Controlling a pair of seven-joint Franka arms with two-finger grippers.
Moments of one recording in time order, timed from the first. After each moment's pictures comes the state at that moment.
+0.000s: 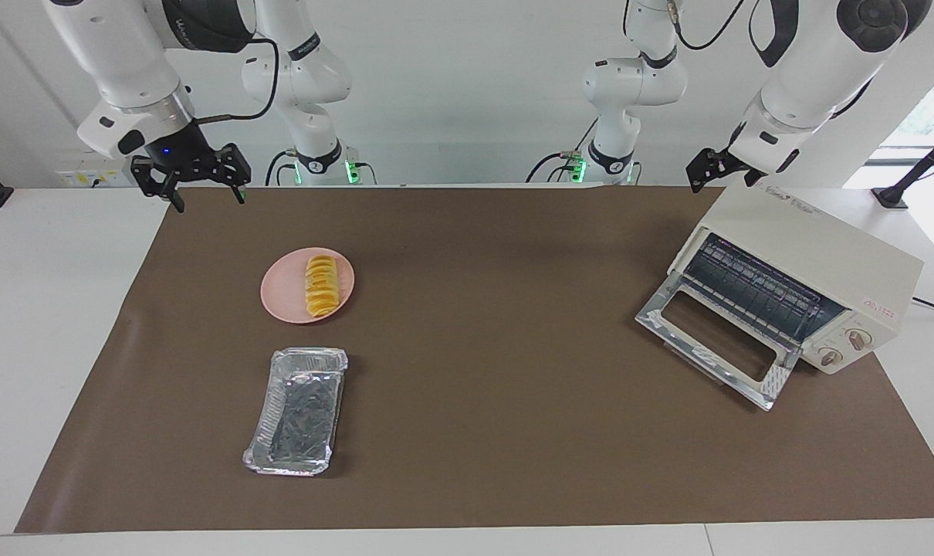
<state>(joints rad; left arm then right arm) -0.09 -0.04 -0.03 -1.62 0.06 1.32 -0.11 -0.03 -0.13 -0.03 -1.76 -0.02 1.59 -0.25</state>
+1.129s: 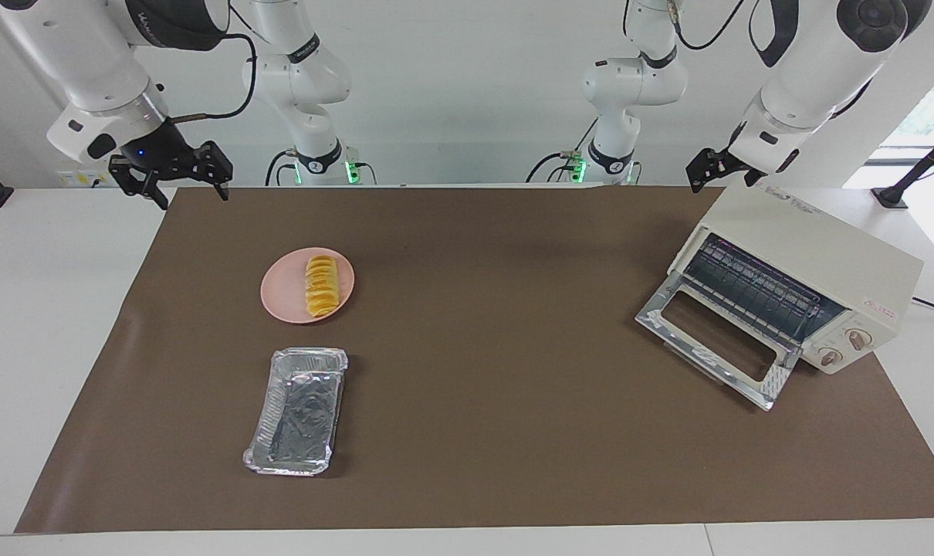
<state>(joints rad) -0.09 -0.04 -0.03 -1.62 0.06 1.32 -0.11 -0.06 -0.08 -0.03 -1.69 0.00 1.52 -0.26</state>
